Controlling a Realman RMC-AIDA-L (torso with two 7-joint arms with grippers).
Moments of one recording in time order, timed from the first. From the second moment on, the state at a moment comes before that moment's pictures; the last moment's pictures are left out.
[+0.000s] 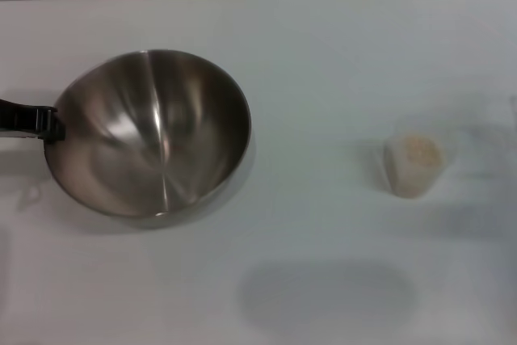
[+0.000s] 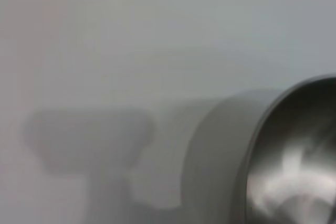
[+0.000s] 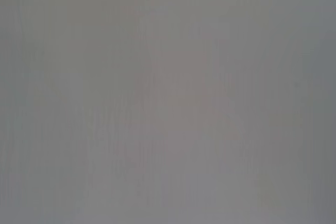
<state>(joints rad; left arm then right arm) -0.41 -2.06 -1.99 -1.46 2.62 -1.45 0.26 0.33 2.08 0.68 0.23 -1.84 -1.26 -0.08</state>
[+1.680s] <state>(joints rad) -0.52 -2.06 -2.02 -1.42 2.49 -1.48 0.39 0.33 2.08 0.68 0.23 -1.84 -1.26 -0.08</state>
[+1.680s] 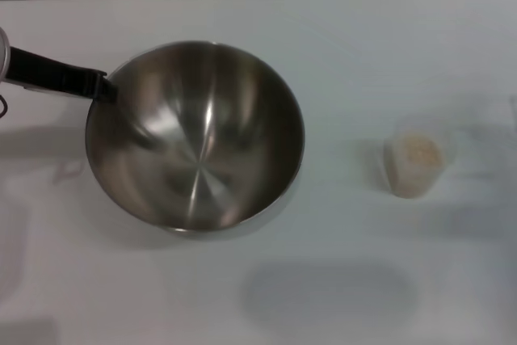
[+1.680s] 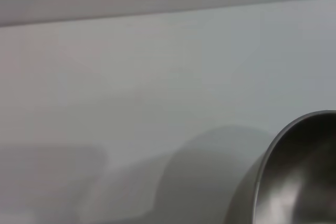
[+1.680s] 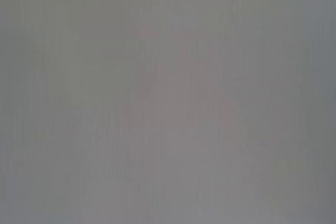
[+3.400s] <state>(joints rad) -0.64 -2.06 -2.03 -1.07 2.42 -1.33 0.58 0.33 2.08 0.68 0.23 -1.84 -1.28 -0.08</state>
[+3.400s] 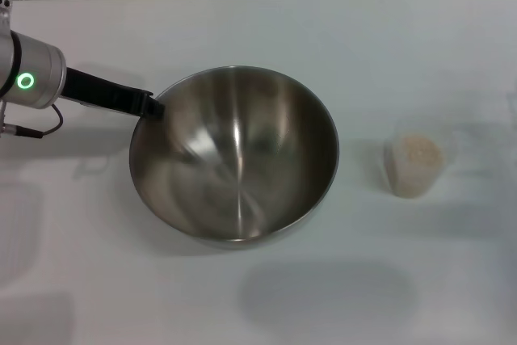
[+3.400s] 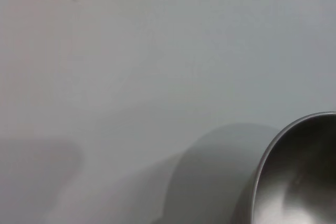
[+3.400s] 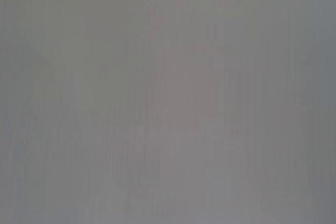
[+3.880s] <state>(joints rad) -0.64 -2.06 -2.03 -1.08 2.41 -1.32 0.60 0.33 2.08 0.67 0.23 -1.84 -1.29 -0.08</state>
